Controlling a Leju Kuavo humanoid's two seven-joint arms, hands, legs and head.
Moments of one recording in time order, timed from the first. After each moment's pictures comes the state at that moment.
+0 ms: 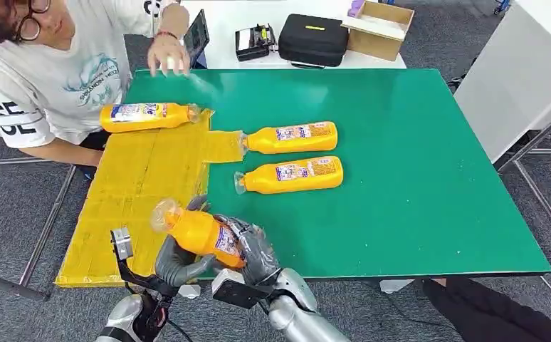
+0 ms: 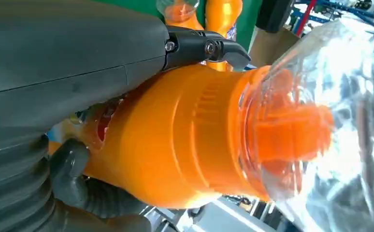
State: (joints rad) left arm -0.18 -0.09 -0.36 -1.03 0.42 -0.53 -0.40; right arm -0.27 0.26 0.65 -0.77 0.67 -0.28 -0.66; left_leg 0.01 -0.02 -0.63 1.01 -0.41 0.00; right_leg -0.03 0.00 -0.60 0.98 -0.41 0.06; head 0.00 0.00
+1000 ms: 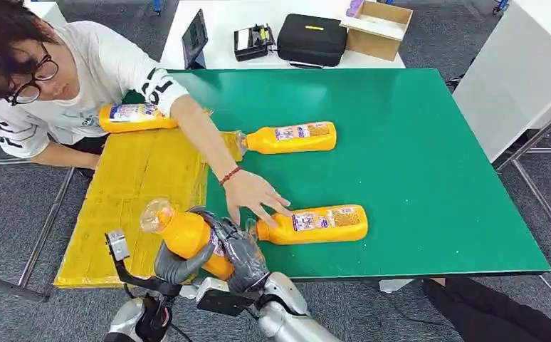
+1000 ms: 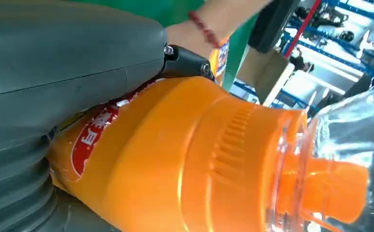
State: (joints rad) left arm -0.13 -0.16 -0.27 -1.10 0.47 -0.48 -0.40; right arm -0.27 0.28 0.72 -0.75 0.67 -0.32 -0.60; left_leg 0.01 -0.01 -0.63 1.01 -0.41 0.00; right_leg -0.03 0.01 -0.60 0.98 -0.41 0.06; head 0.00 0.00
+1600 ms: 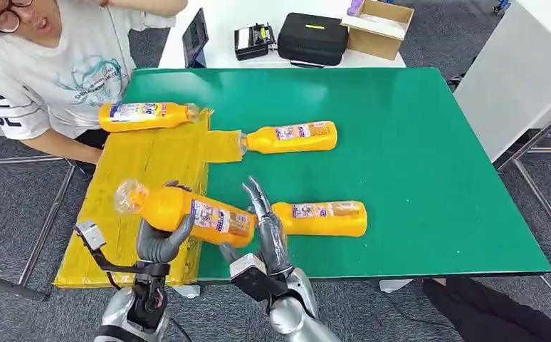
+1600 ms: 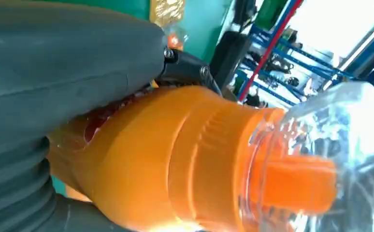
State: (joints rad) left arm -0.15 -0.20 -0.19 -1.25 0.50 -0.29 -0.39; right arm -0.13 0.26 0.60 -1.14 0.51 -0.40 -0.63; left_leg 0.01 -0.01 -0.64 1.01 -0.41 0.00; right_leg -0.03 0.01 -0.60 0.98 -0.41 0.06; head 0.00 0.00
